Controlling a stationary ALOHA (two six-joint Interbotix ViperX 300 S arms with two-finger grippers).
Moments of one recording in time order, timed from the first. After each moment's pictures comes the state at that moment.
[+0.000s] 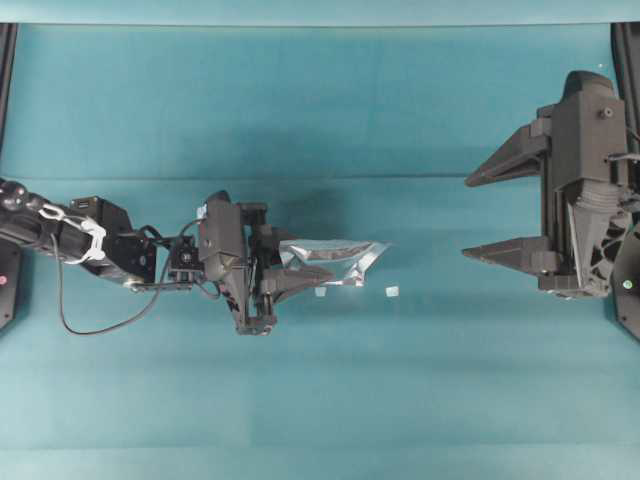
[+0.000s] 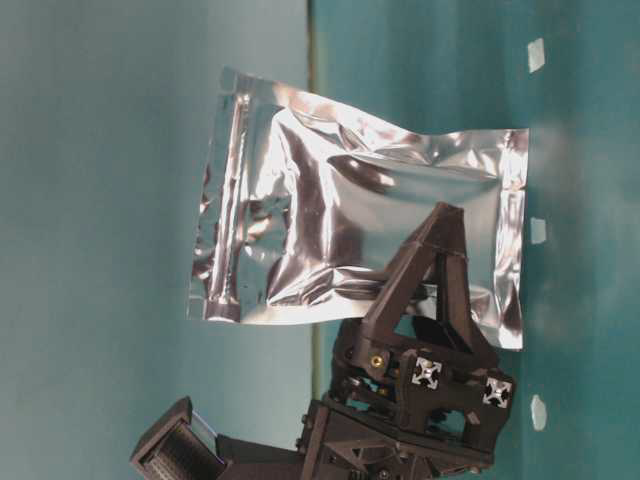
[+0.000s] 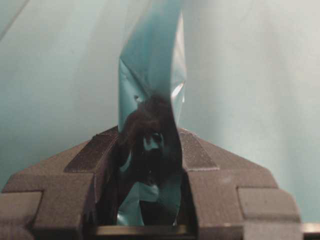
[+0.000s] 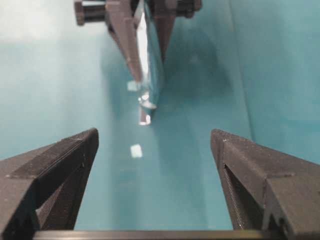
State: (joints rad) left arm 0.01 0.39 0.81 0.01 -0.98 -0.13; right arm 0.01 -0.63 0.66 -0.09 0.68 0.11
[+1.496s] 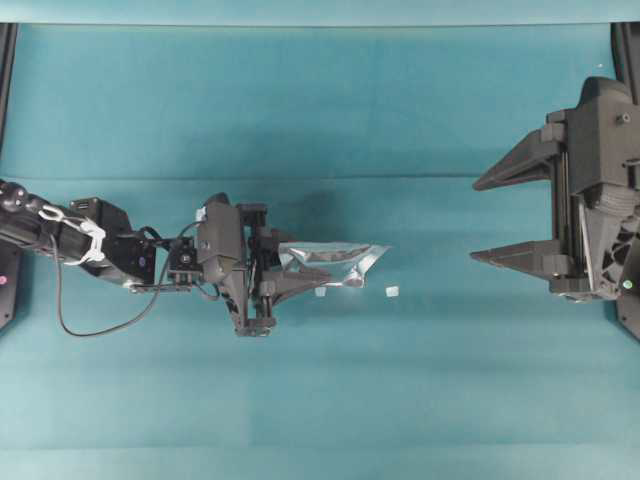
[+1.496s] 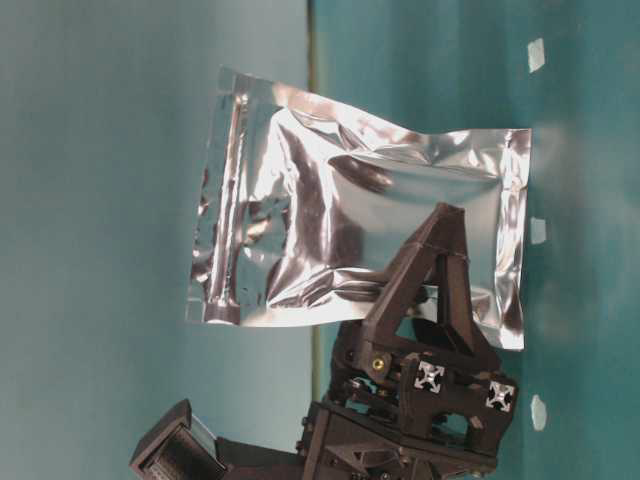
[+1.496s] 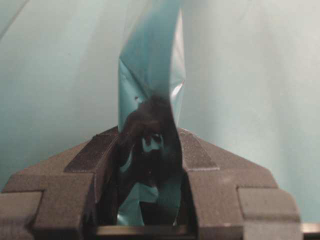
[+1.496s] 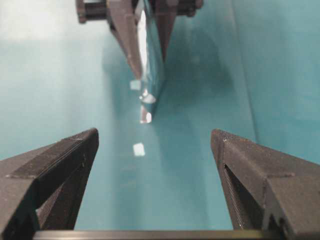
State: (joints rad) left arm 0.01 0.39 0.82 0.01 -0.99 -0.12; right arm 0.01 -0.68 0.72 -0.08 0.64 0.11
